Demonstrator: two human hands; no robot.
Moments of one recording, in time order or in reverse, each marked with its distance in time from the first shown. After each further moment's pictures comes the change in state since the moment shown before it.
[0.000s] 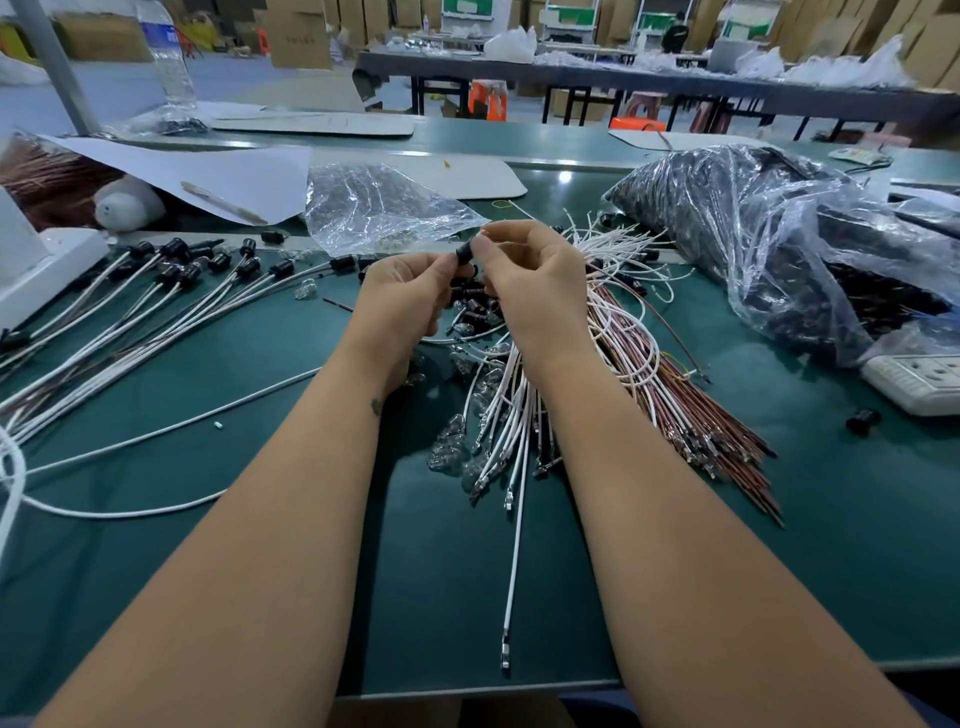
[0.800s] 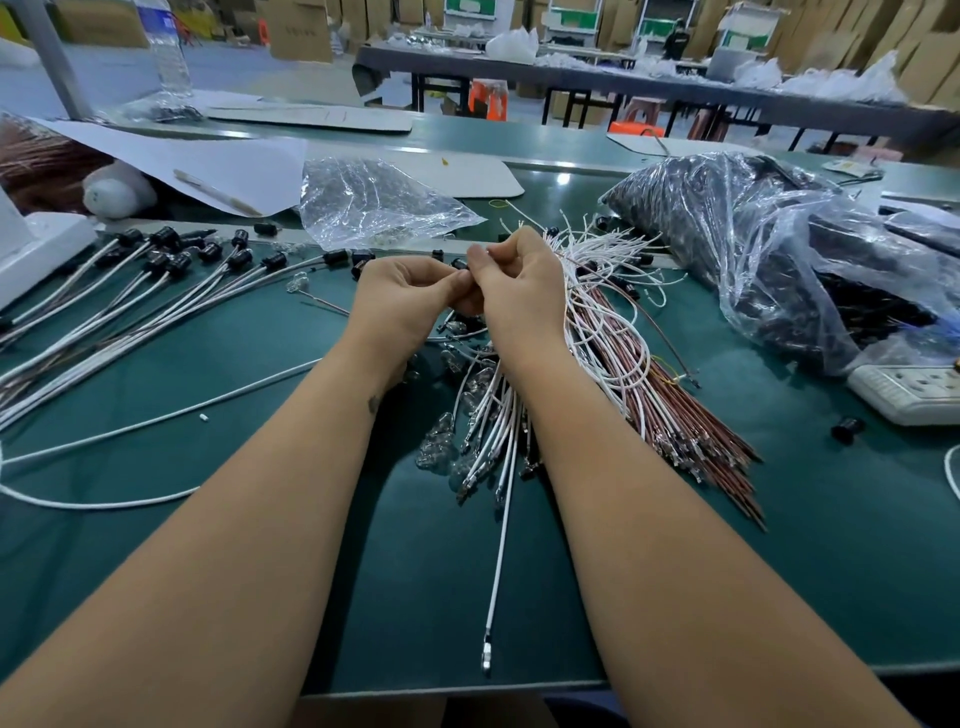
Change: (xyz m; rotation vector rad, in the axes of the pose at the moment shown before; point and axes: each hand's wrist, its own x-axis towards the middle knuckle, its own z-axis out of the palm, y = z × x) left_hand -0.005 -0.003 0.009 0.126 0.041 0.137; right_hand 0.003 0.010 0.010 -0.024 0.032 0.083
